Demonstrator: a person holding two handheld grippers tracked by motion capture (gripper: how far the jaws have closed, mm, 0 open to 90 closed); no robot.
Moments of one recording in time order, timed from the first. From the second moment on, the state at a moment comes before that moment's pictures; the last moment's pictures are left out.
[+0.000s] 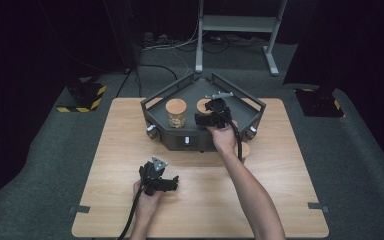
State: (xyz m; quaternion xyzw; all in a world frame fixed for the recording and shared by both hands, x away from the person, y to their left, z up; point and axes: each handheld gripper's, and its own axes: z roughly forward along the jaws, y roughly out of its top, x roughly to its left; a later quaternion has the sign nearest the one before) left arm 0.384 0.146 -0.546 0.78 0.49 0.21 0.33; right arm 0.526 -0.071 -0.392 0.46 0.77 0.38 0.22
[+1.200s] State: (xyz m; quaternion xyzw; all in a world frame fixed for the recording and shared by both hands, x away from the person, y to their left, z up) left arm 0.384 0.146 -0.546 0.78 0.49 0.21 0.33; right arm 0.526 -0.068 -0.395 0.45 0.78 0.37 0.21
